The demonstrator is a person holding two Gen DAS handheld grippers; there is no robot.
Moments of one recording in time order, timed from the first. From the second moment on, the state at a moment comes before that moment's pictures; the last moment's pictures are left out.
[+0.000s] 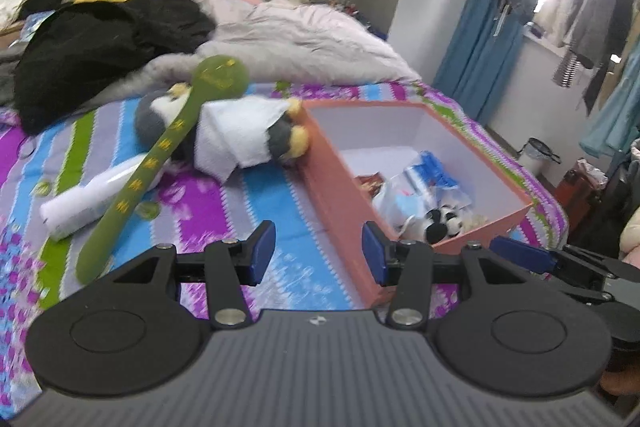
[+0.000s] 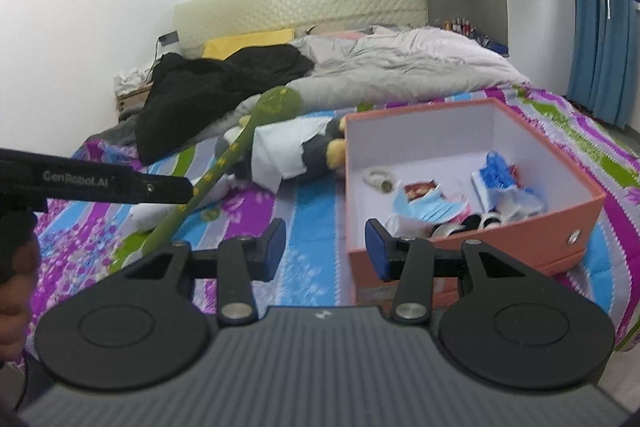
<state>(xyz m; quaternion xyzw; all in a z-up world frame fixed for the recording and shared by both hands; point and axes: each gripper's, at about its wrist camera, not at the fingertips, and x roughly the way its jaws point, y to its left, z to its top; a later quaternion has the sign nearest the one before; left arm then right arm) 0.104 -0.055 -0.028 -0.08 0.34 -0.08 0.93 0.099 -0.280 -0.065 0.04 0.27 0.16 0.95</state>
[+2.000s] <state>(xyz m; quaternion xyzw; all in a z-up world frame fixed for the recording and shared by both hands) 0.262 0.104 -0.182 -0.16 0.34 0.07 0.92 0.365 -0.043 -0.176 -0.19 0.23 0.19 0.93</state>
